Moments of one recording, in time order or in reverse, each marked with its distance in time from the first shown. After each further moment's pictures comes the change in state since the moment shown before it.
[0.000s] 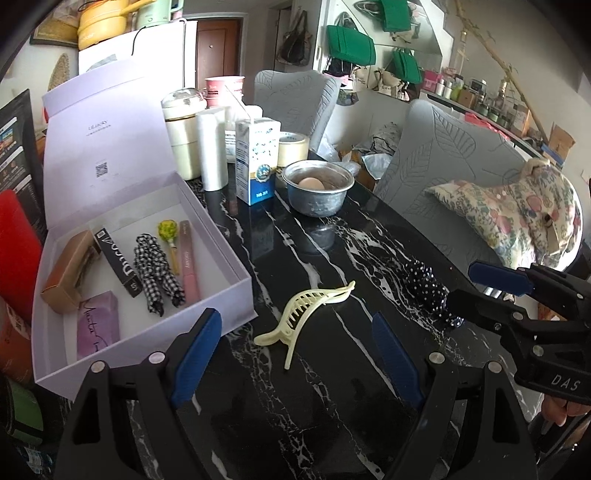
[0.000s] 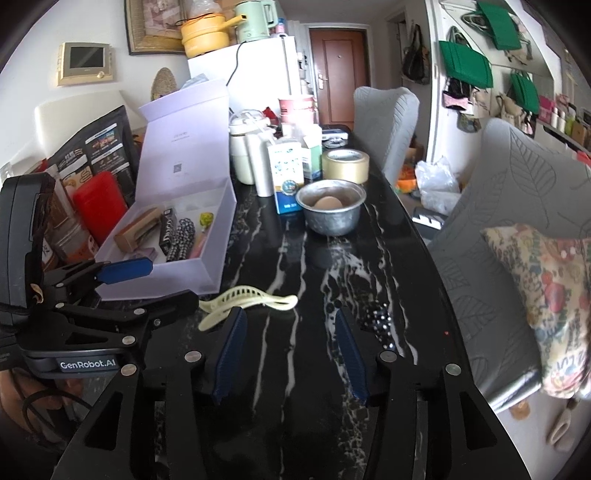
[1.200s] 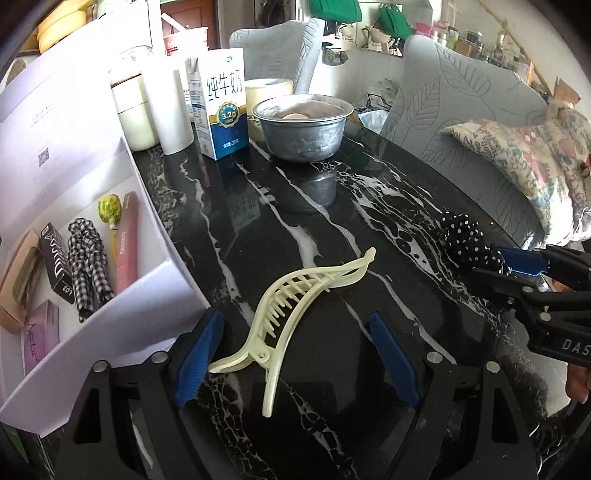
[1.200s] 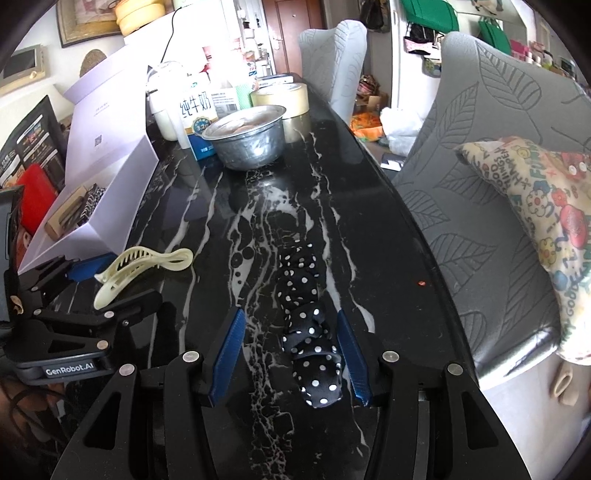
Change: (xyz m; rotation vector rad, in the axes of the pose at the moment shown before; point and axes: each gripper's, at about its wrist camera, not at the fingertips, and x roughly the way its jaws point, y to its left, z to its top) left arm 0.083 -0.014 -0.011 0.087 0.121 0.040; right arm 0.067 -0.069 -0.028 0.128 0.162 -0.083
